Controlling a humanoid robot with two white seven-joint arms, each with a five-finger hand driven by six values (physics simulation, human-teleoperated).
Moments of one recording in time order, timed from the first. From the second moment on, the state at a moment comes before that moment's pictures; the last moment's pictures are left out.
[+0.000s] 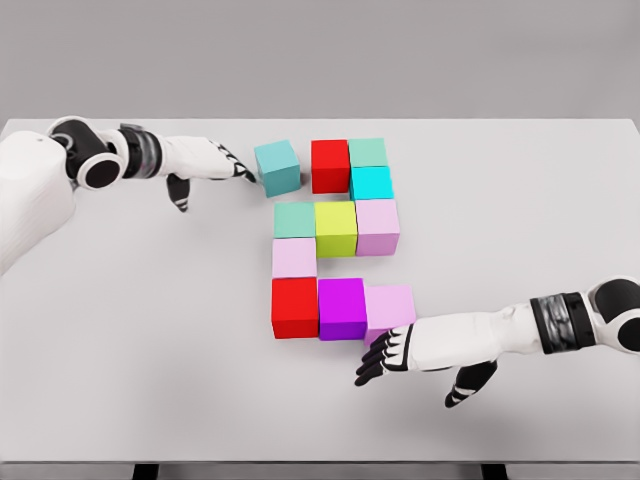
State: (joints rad) left arm -1.02 0.50 -1.00 -1.02 -0.62 -0.41 -0.61; right arm -0.61 -0.96 1.05 -1.76 -0.02 -0.61 0.61
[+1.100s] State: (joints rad) left arm -1.07 0.41 -1.00 -0.88 -0.62 -0.40 -0.61; right arm -0.63 -0.96 1.07 -1.75 -0.01 -0.61 0.61
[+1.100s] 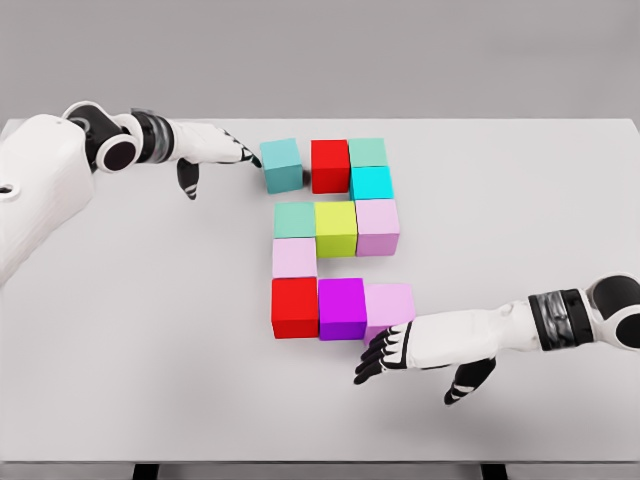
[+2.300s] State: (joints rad) left arm -1.10 0.36 -1.00 -0.82 -0.63 -0.40 -0.61; right arm -0.63 -0.95 1.07 -1.75 0.01 -0.61 0.61
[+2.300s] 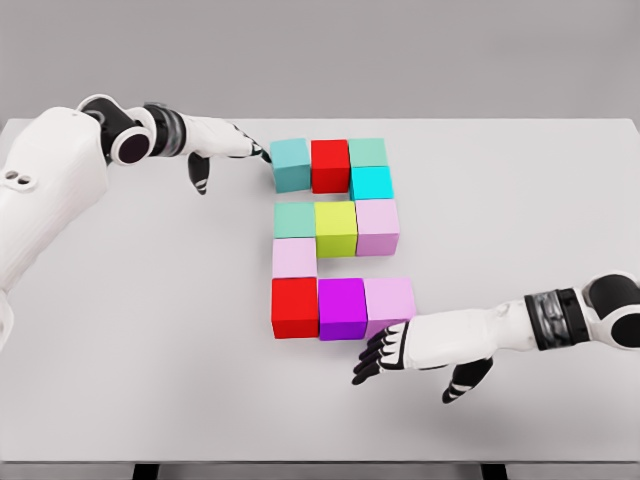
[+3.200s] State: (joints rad) left arm -1.09 0.36 -0.86 -0.82 -0.63 -0.42 -0.61; right arm -0.61 -1.15 1.02 -1.76 0.01 -0.61 0.61
